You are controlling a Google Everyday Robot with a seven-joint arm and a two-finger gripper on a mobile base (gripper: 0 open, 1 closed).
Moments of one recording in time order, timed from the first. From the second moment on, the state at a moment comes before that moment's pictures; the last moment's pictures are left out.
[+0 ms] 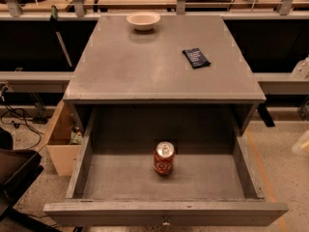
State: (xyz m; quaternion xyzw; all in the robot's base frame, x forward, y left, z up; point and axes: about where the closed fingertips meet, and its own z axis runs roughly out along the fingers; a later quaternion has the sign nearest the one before) arm 0.403 -0.268 0.982 -0.54 0.77 -0.11 0.32
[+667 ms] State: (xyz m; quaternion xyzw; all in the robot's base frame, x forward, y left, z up) arm 0.408 -0.215 0.865 -0.59 0.72 0.09 0.36
